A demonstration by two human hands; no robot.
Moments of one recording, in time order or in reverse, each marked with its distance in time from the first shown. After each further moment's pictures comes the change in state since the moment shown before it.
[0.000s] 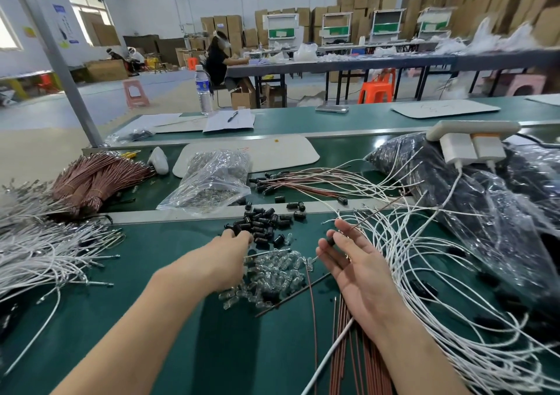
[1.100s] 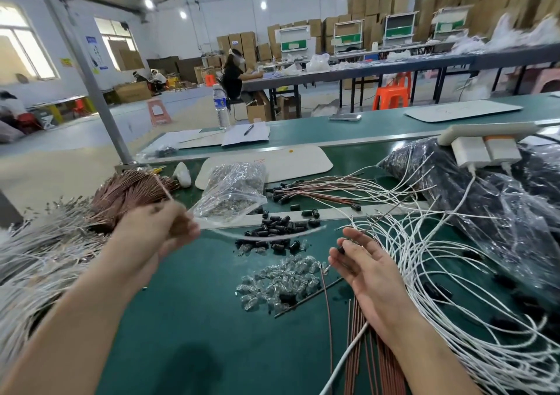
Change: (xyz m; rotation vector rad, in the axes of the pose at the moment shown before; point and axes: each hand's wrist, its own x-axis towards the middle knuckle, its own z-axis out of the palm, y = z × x) left_hand -0.060 -0.071 -0.056 -1.588 0.619 -0.144; right_hand -0.007 0.001 -0.001 -0.089 -0.050 -0.030
